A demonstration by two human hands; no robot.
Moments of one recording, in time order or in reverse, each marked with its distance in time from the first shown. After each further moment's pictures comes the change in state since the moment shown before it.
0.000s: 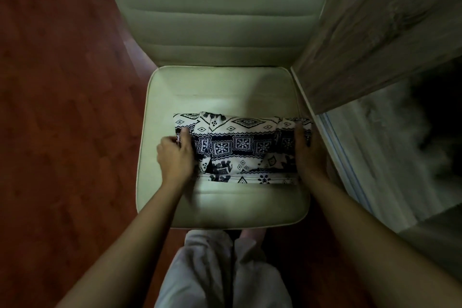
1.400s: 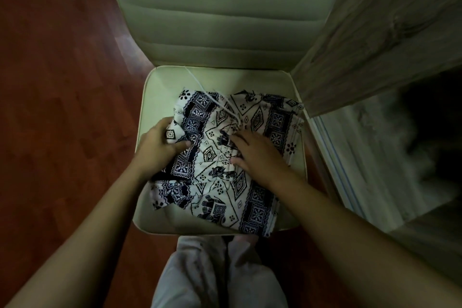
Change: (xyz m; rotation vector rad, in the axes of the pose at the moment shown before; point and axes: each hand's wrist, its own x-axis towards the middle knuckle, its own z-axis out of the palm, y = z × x) left_hand 0.027 0.012 -0.048 0.022 -0.377 0.243; right_hand -0.007 -0.024 0.059 -0.963 -0.477 -0.820
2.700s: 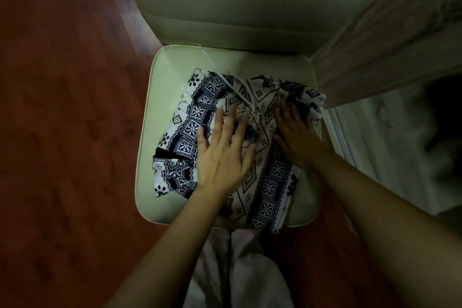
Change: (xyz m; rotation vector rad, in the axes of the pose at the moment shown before) left_hand -0.032 0.009 0.116 0.699 0.130 0.387; right_hand 0.003 0.079 0.012 -0.084 -0.185 0.190
